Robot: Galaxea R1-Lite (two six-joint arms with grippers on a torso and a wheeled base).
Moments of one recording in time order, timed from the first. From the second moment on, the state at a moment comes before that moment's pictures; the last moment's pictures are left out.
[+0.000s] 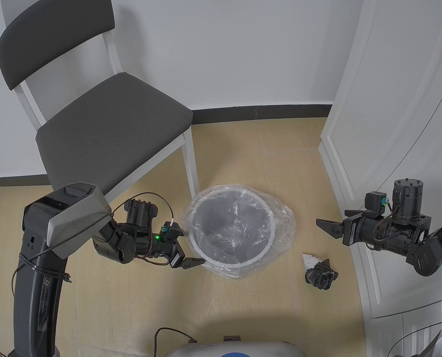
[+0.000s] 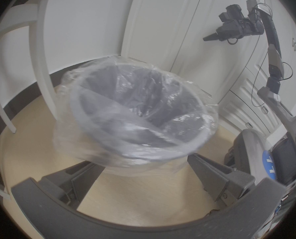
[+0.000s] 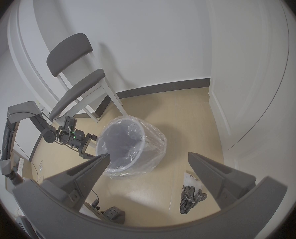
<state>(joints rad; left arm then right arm) -0.27 2.57 -1.24 -0.62 -0.64 0.59 0.24 1.82 -0.49 -0.96 0.19 0.07</state>
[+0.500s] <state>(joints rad) -0.32 2.61 -1.28 -0.63 -0.63 0.53 0.24 1.81 -0.49 -0.96 0.19 0.07</state>
